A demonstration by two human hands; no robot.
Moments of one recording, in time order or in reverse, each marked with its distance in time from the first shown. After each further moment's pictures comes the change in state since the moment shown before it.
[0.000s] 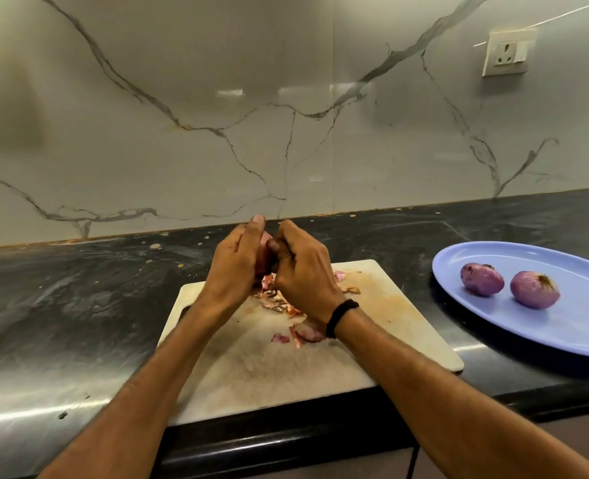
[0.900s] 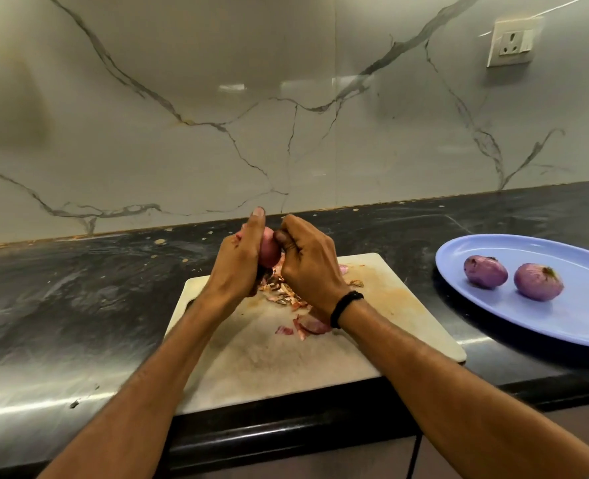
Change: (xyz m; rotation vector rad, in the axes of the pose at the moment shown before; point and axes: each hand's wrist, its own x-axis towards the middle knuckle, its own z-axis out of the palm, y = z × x) left_hand -0.001 0.002 0.000 0.000 -0.071 -0.109; right_hand 0.002 0.006 0.000 -0.060 0.064 -0.047
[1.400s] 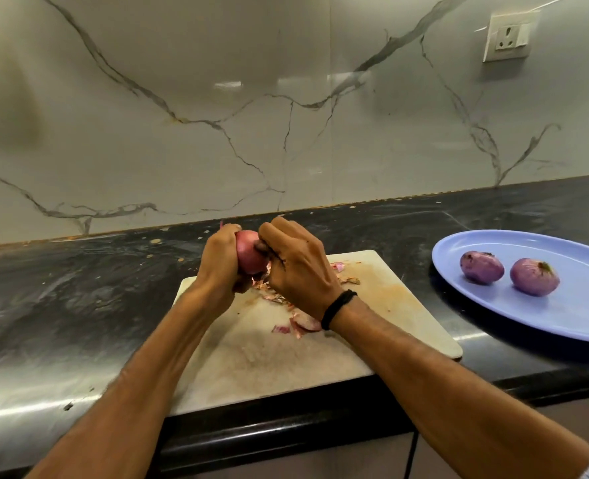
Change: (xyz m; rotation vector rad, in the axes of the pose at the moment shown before) left_hand 0.007 -0.003 -0.005 -0.243 0.152 -0.218; right_hand -0.003 -0.011 -0.001 -0.130 -0.028 -0.248
